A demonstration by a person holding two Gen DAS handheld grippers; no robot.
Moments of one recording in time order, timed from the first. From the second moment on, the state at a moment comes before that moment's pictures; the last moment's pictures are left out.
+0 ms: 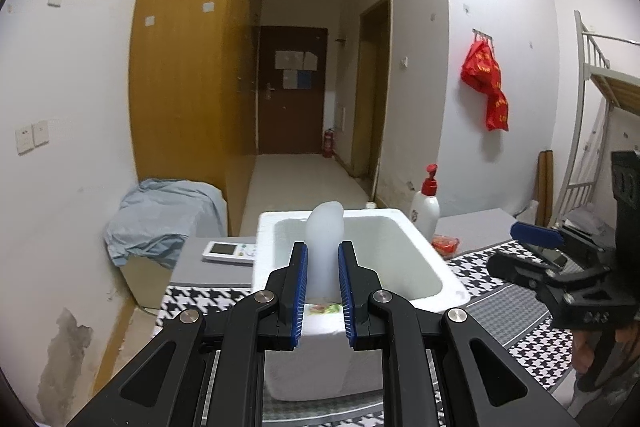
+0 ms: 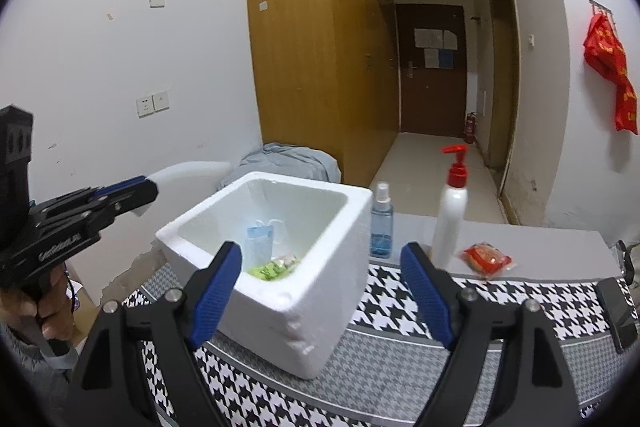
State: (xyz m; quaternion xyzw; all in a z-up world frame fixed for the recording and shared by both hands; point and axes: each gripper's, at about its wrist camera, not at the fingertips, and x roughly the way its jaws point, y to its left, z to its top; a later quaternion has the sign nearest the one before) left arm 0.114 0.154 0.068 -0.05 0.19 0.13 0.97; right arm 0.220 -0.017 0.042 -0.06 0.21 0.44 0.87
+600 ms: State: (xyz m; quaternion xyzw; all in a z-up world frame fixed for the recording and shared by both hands) left arm 0.183 0.149 0.055 -0.05 0.24 0.12 0.96; right arm 0.226 -0.075 0.030 -0.04 0.21 0.40 0.89
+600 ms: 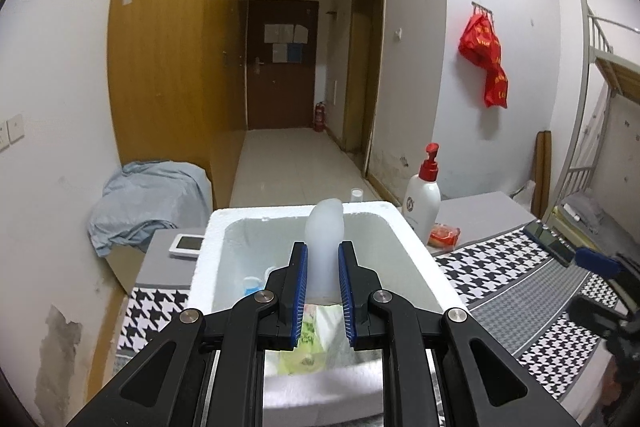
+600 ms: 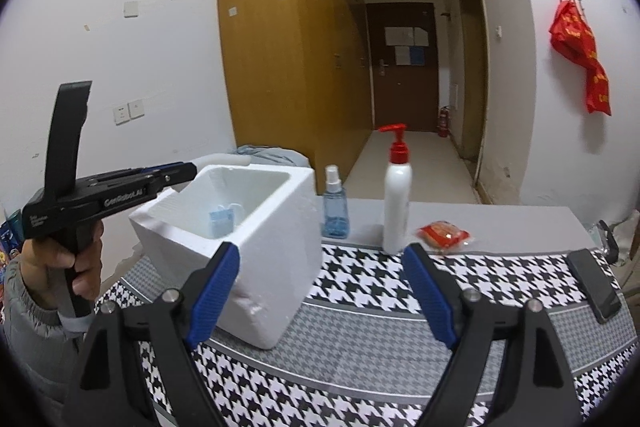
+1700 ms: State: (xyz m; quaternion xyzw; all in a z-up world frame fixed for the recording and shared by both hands) left arm 0.088 0.094 0.066 -0.06 0.15 0.17 0.97; right arm 0.159 -0.130 0.031 -0.03 0.16 0.37 0.92
